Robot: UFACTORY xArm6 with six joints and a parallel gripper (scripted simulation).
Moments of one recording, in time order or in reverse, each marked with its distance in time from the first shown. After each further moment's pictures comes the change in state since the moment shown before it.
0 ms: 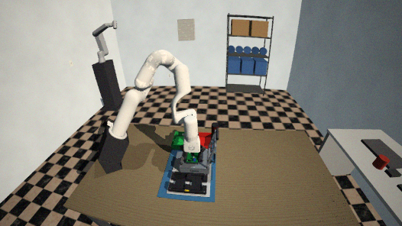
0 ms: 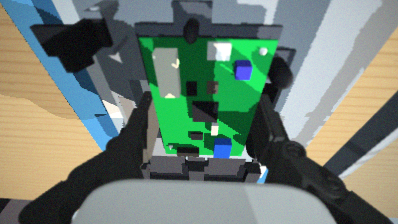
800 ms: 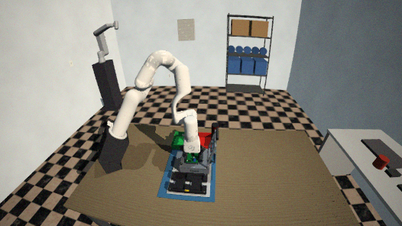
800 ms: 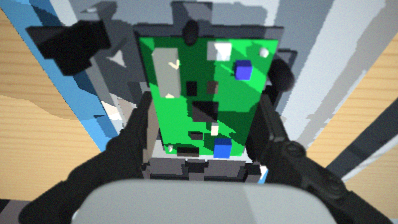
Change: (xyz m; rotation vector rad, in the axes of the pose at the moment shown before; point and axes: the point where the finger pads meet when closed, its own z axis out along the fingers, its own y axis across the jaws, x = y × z) arm 0.000 0.000 0.002 0.000 0.000 0.000
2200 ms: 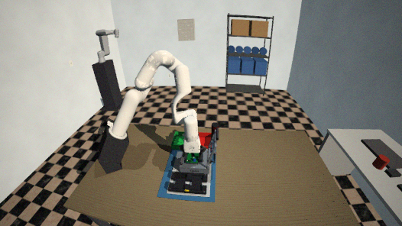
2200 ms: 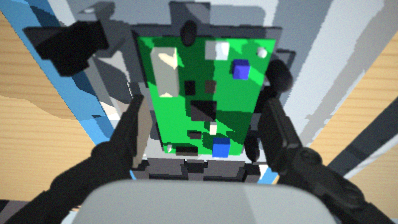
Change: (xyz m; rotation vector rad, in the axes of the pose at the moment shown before) arm 0.000 0.001 0.000 -0.002 0.000 0.000
